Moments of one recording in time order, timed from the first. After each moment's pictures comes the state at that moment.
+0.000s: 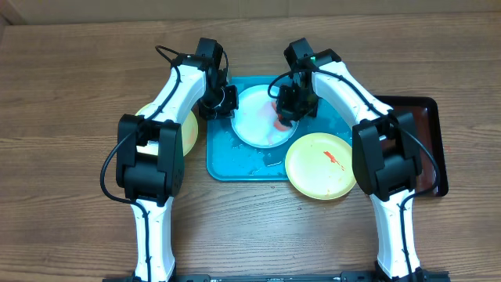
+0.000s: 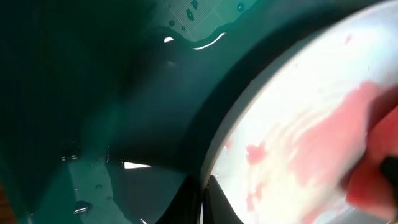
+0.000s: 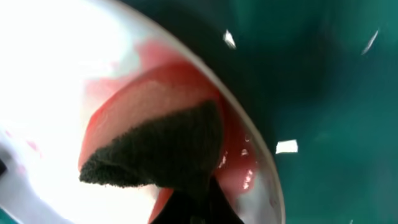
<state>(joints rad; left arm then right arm) -0.22 2.27 1.79 -0.96 0.30 -0.33 0.37 2.34 1.90 -1.06 -0.27 0.56</state>
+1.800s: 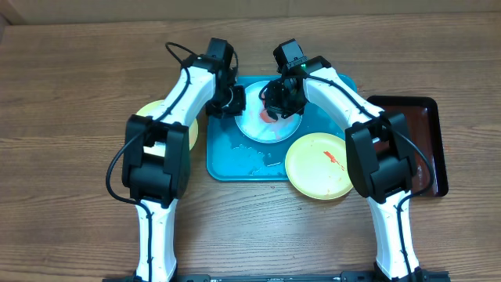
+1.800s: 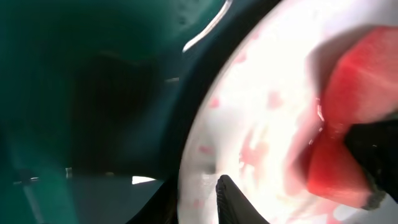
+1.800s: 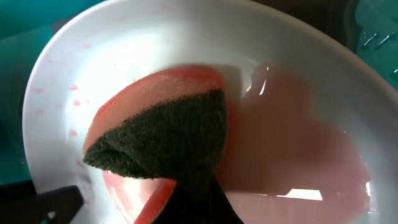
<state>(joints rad) -0.28 2.27 1.79 -0.91 0.23 -0.31 0.41 2.34 1.86 -0.83 -0.24 0.60</state>
